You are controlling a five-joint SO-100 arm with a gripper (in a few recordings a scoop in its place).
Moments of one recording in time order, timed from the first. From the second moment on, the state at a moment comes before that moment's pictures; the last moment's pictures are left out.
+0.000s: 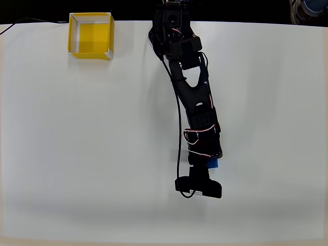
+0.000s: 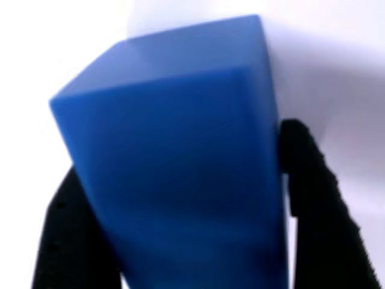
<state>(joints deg) -19.9 73.1 98.8 38.2 -76.8</state>
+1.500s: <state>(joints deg) 60.4 94.7 83.1 41.3 -99.7</state>
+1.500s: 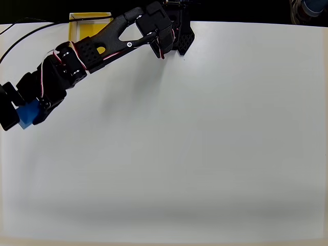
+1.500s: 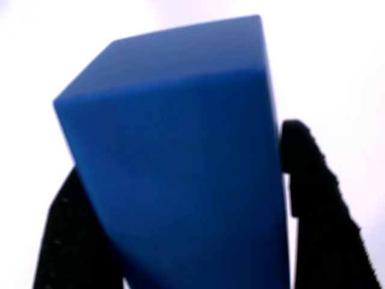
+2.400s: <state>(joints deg) 89.8 123.1 121.4 50.0 -97.0</state>
